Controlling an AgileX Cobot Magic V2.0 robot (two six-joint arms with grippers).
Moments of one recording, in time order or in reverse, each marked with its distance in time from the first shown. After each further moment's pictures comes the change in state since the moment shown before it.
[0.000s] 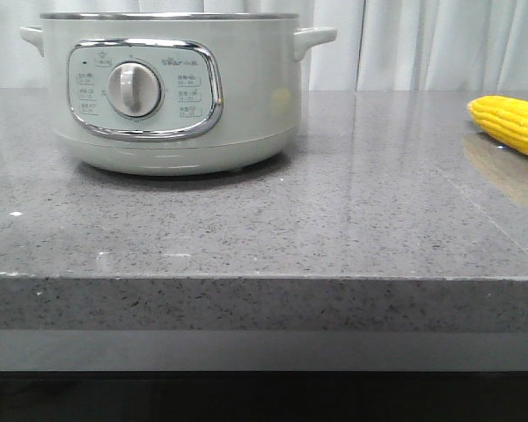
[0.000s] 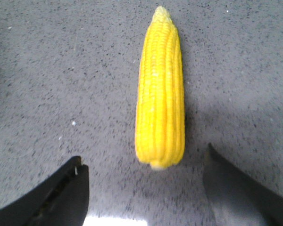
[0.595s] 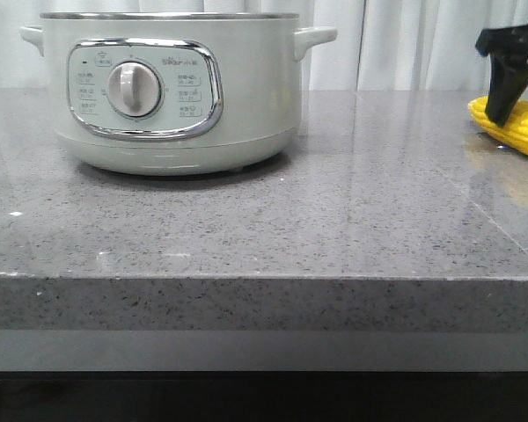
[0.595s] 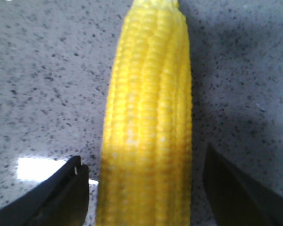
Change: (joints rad) left arm 0.000 0.000 0.000 0.000 0.000 0.000; right arm 0.000 0.467 -0.328 -0.030 0.124 -0.022
